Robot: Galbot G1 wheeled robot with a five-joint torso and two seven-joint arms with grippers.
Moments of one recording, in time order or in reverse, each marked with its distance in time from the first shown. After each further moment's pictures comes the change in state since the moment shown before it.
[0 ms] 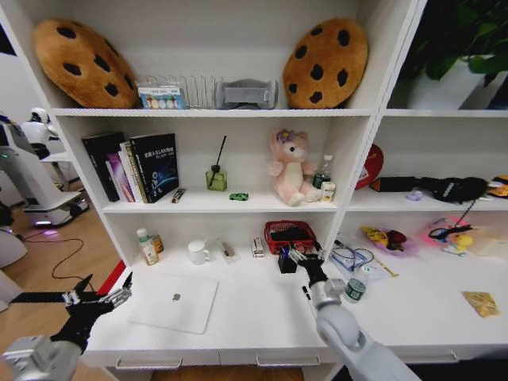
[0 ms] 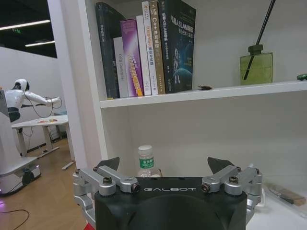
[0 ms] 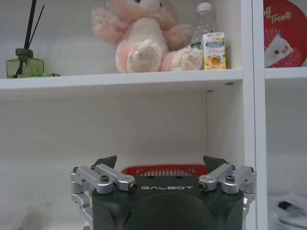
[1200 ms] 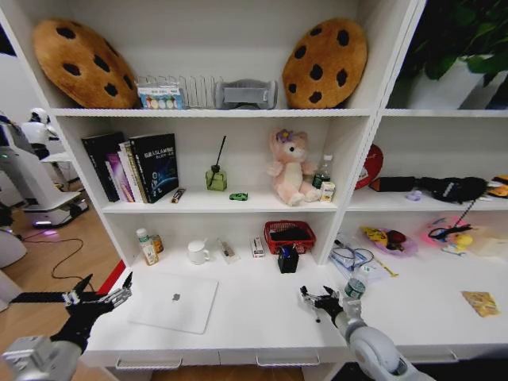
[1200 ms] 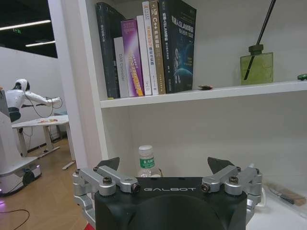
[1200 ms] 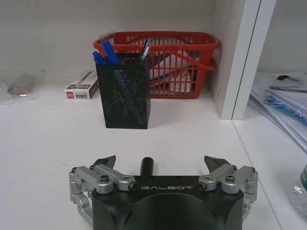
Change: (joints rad) left arm 0.000 0.000 0.000 0.000 0.000 0.000 0.000; right arm -0.050 -0.031 0.130 -0.195 0.172 -0.330 -0.277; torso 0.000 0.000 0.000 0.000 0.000
